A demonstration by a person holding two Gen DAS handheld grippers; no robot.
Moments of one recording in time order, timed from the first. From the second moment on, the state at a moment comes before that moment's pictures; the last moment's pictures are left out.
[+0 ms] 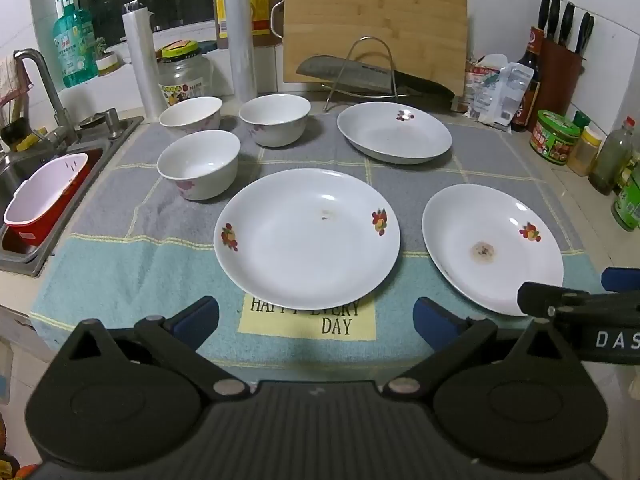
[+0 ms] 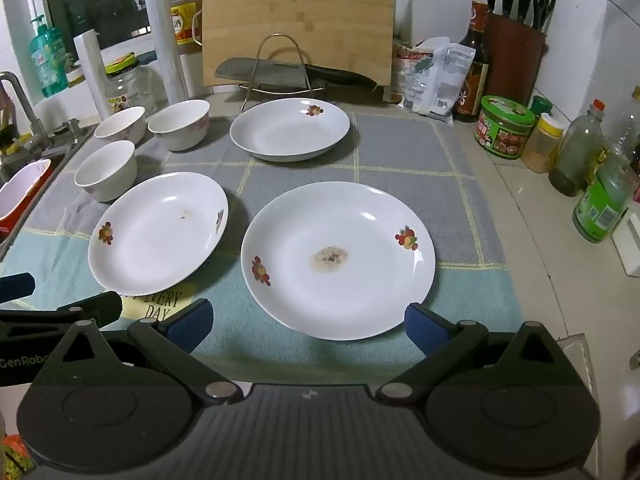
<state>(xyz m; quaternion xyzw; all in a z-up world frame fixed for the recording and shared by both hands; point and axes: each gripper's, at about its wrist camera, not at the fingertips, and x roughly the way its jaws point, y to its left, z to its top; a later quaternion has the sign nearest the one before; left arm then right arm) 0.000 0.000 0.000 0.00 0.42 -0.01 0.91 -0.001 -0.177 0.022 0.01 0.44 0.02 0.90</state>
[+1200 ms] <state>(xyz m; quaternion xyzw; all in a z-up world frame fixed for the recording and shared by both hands) 0.002 -0.002 0.009 0.01 0.41 -0.01 0.91 0.001 -0.176 0.027 0.01 0.44 0.02 0.90</state>
